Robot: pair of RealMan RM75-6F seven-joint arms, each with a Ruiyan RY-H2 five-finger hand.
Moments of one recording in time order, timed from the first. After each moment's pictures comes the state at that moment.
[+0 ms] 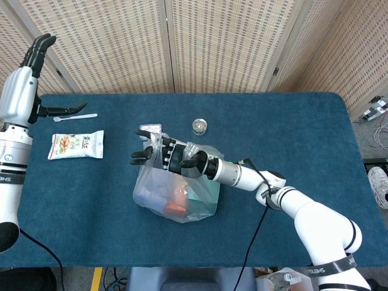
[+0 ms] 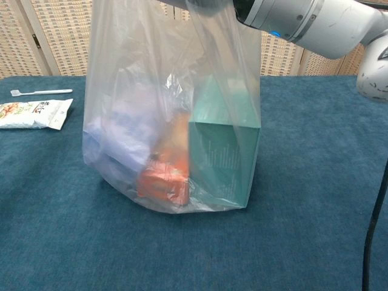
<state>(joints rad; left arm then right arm) -0.80 -0.72 -0.49 -1.94 0.75 1.14 -0.10 1.26 -1.69 -0.03 -0.74 -1.74 1.50 3.00</state>
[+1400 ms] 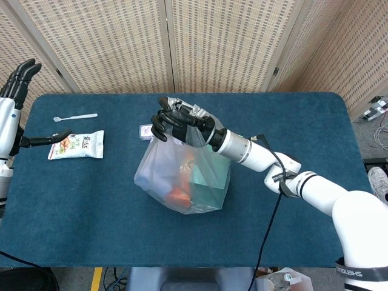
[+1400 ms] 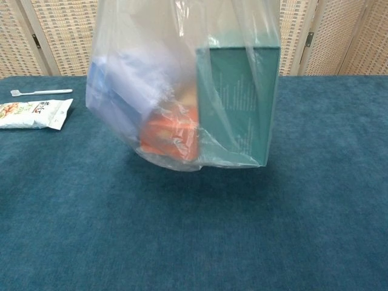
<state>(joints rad) -0.58 -0.66 -0.47 -2.06 1.02 1.26 -0.13 1.32 -1.38 0.10 -1.03 -1.67 1.28 2.92</state>
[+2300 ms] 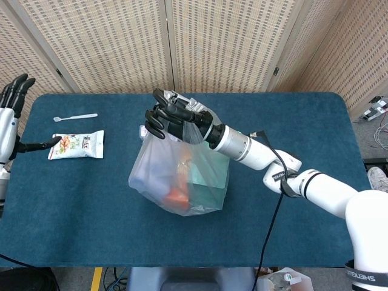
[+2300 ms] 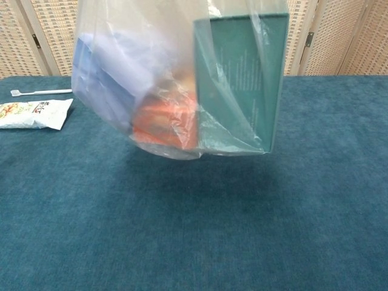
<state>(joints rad) -0.54 -0.74 -0.38 -1.96 1.02 1.26 0.00 1.32 -1.32 0.16 -1.13 -1.67 1.27 2.88</state>
